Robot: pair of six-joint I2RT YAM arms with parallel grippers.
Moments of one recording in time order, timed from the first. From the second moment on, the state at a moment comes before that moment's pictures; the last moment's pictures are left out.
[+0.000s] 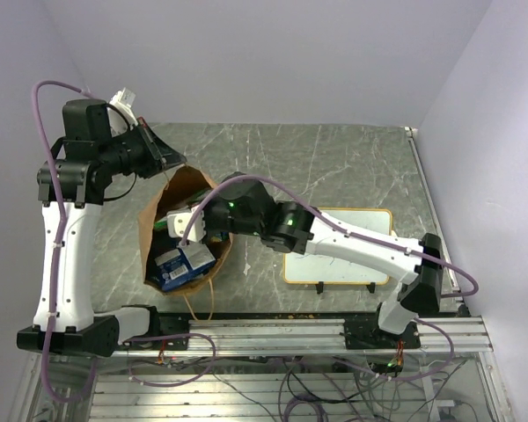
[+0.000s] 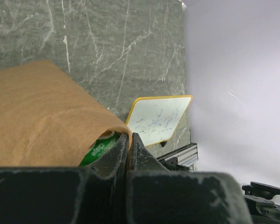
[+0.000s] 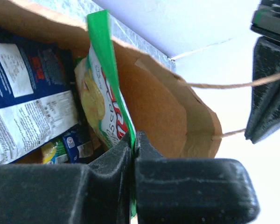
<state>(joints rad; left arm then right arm) -0.06 1.22 1.72 -1.03 0.51 -0.61 1.21 1.69 1.64 -0.28 -0.03 -0.96</state>
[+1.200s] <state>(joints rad) -0.06 1.28 1.72 -1.00 0.52 -0.63 1.21 1.55 2.02 -0.24 -0.02 -0.89</state>
